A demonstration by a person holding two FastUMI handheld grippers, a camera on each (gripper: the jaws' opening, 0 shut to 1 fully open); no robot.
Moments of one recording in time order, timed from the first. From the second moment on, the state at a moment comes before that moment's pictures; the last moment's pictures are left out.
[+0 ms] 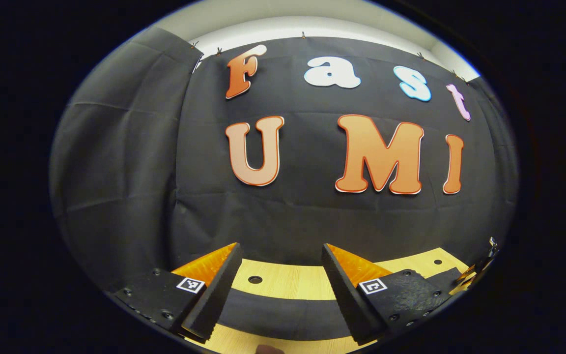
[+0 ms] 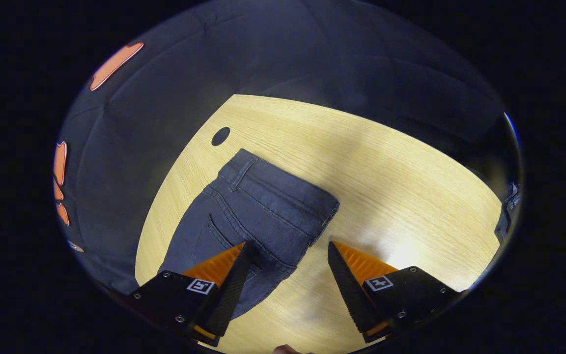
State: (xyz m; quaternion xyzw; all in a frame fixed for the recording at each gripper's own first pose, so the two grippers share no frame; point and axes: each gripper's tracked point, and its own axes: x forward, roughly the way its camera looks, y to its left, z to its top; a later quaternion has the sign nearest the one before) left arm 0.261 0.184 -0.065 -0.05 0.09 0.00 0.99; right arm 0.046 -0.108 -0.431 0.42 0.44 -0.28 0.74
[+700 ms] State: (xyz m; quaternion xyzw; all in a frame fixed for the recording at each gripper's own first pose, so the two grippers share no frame) left arm 0.230 0.115 -0.063 -0.03 0.09 -0.05 0.99; right arm 0.065 -0.112 -0.442 0.42 0.42 -0.28 0.76
